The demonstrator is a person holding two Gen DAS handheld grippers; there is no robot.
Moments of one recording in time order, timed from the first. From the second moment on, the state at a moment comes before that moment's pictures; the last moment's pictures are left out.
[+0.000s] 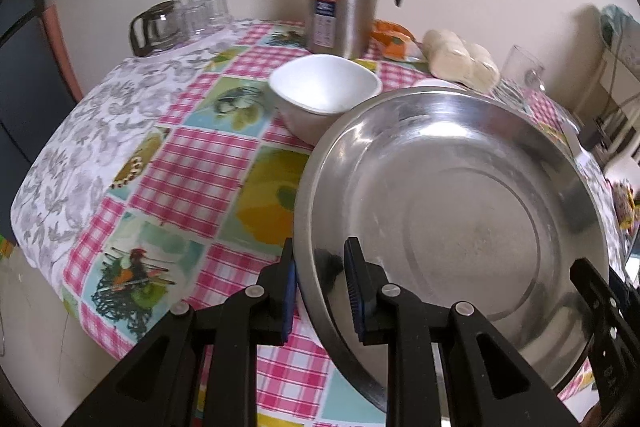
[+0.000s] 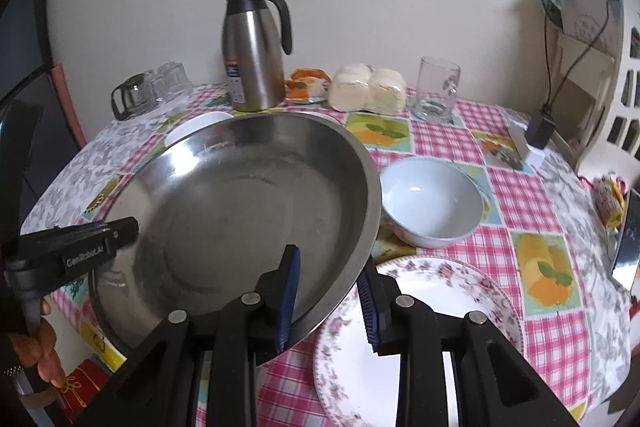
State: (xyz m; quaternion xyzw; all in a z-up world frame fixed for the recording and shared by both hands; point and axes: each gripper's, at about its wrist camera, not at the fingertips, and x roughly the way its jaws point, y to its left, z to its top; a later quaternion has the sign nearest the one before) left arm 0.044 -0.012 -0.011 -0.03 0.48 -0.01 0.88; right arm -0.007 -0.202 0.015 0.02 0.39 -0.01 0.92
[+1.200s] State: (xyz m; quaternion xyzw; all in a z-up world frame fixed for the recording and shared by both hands) left arm 0.052 -0.027 -0.044 0.00 0.55 -0.03 0.84; right arm 0.012 -0.214 -0.031 -0.01 0.47 -0.04 0.88
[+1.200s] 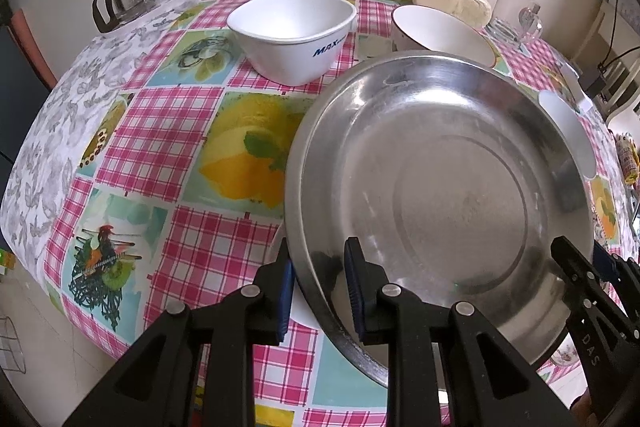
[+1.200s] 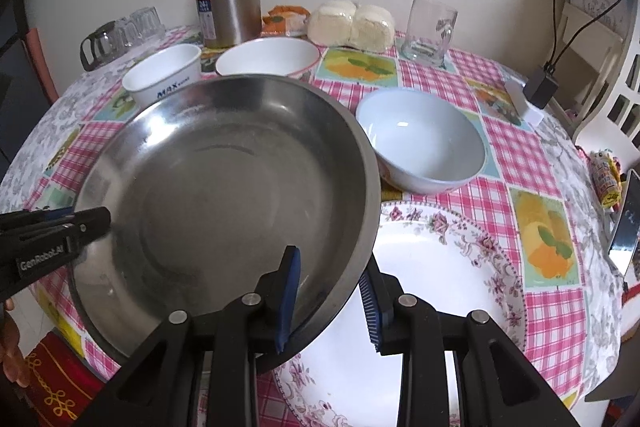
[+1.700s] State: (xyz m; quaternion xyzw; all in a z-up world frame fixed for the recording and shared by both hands) left arm 0.055 -0.007 -0.044 -0.02 0.56 0.00 0.83; right arm 0.014 -0.191 -0.036 -0.04 0.48 -0.01 0.88
